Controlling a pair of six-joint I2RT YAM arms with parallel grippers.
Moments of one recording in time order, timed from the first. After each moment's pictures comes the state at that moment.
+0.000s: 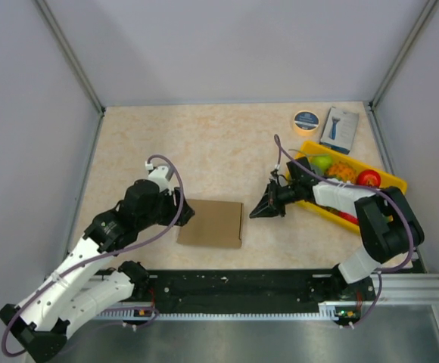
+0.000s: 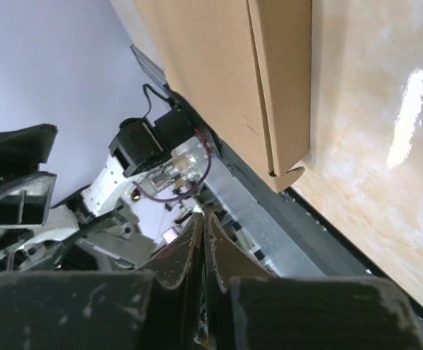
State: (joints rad) left arm -0.64 0.74 0.82 -0.73 0.01 -0.51; right arm 0.40 1.56 0.74 -0.16 -0.97 1.00
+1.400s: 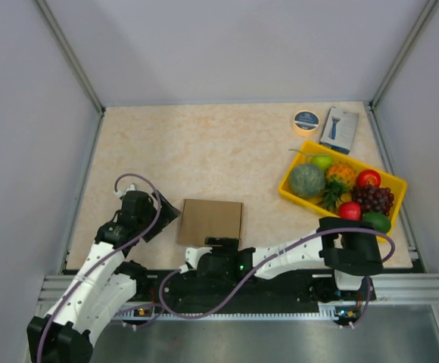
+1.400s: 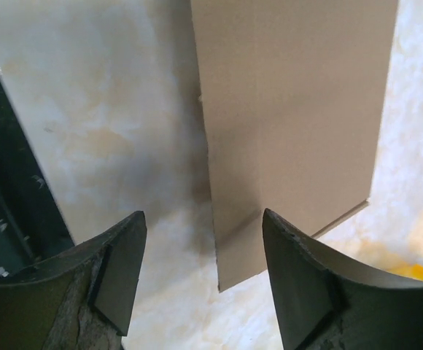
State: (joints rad) left arm -0.28 0.71 0.49 -0.60 0.01 -0.92; right arm 1.54 1.72 0.94 -0.22 0.60 -0.18
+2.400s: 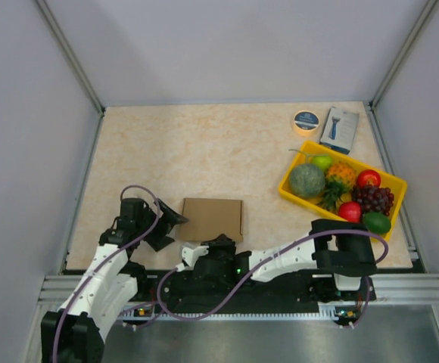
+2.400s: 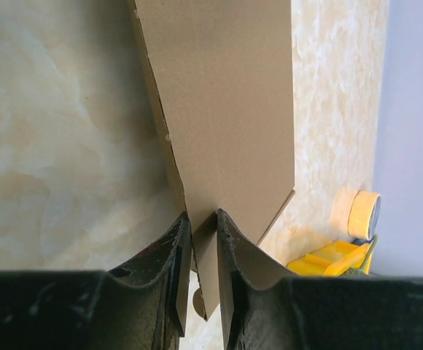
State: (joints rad) left arm -0.13 0.74 0.34 -0.51 0.35 -1.03; right arm 1.56 1.80 0.96 -0.09 0.88 -0.31
